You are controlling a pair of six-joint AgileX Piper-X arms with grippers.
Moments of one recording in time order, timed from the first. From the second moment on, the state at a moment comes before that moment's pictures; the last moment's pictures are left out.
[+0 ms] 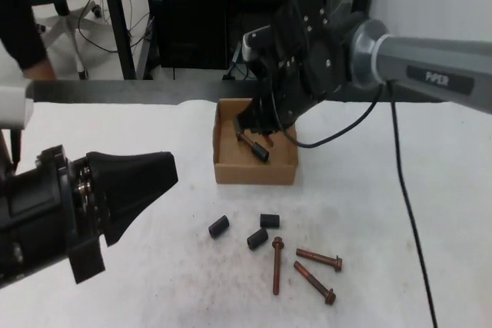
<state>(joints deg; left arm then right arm) -14.4 40.8 -18.0 -16.3 49.8 -24.9 28.2 116.6 -88.4 27.9 -4.8 0.0</state>
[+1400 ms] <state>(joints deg) -14.4 37.6 -18.0 -6.0 50.3 -21.1 26.2 105.7 -88.9 38.4 -4.3 -2.8</state>
